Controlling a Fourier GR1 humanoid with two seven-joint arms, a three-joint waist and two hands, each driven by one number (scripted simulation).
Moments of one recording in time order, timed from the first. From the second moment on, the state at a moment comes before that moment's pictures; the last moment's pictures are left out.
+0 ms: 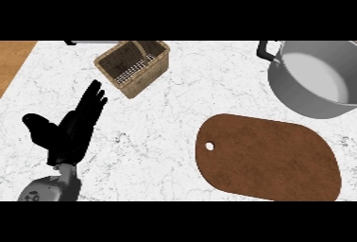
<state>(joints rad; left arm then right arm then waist) -0.13 0.14 -0.08 -1.69 0.10 0.13 0.32 -0.67 -0.62 -0.26 -1.75 0.86 0.33 0.90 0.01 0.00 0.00</state>
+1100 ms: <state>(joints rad) -0.15 0.12 -0.06 -1.67 0.09 0.10 0.32 -0.93 -0.54 -0.38 -0.83 0.84 -0.04 0.63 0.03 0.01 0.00</state>
